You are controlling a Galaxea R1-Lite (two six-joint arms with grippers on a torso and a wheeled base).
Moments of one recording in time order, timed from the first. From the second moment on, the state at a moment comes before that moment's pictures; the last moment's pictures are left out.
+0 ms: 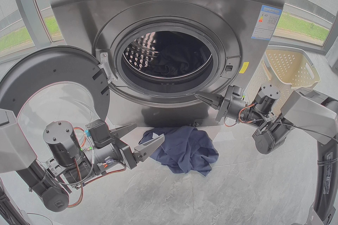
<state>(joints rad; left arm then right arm) -0.55 1.87 -0.31 -1.55 -0.24 -0.27 0.35 2.32 -1.05 -1.54 0.77 1.39</state>
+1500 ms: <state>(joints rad) -0.56 1.79 -0.26 -1.55 -0.24 -0.27 0.20 2.94 -2.00 -0.09 0.43 0.34</state>
